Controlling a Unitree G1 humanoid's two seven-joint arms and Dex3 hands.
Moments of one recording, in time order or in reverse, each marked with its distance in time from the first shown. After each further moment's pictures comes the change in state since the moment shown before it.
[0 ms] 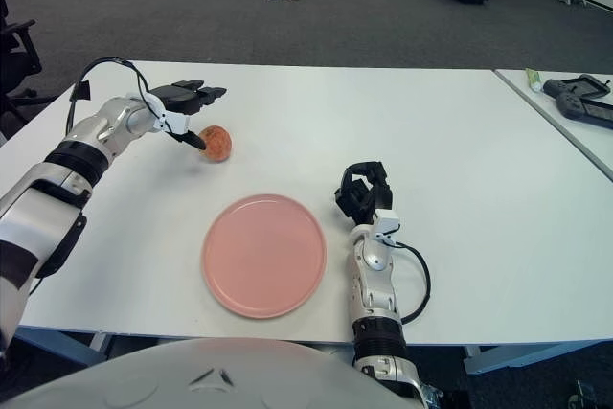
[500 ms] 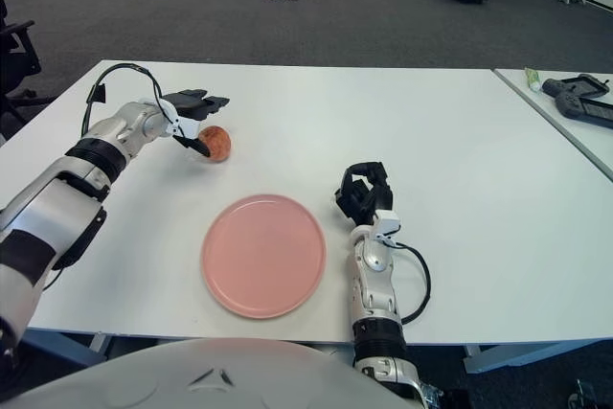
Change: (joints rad) left arm -0.046 -0.080 -0.066 0.171 0.030 0.033 0.070; right arm 0.009 0.000 -0.001 -0.006 0.004 -0.008 -0.004
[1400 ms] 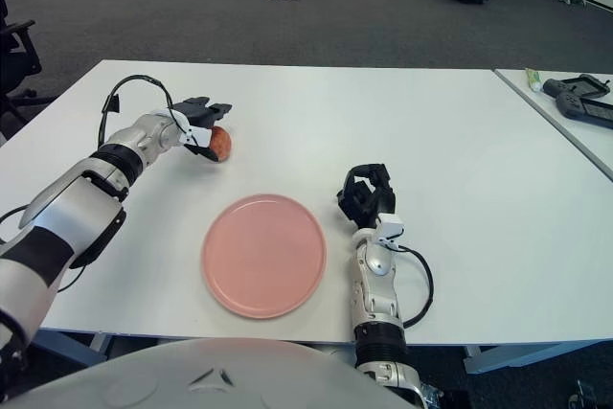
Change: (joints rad) left arm -0.021 -0.101 -0.037 0.139 0.007 0.074 0.110; right arm 0.017 -0.001 -0.012 -0.012 0.006 -0.012 0.009
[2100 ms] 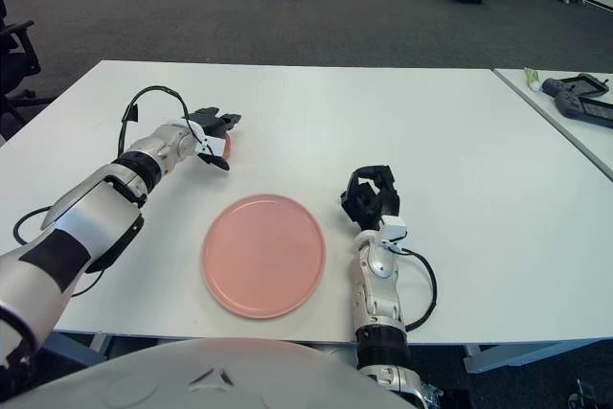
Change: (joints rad) left arm 0.008 -0.078 -0.031 0.039 0.003 0.059 0.018; right arm 0.015 -0.001 -0.004 -0.019 -0.002 0.003 -0.020
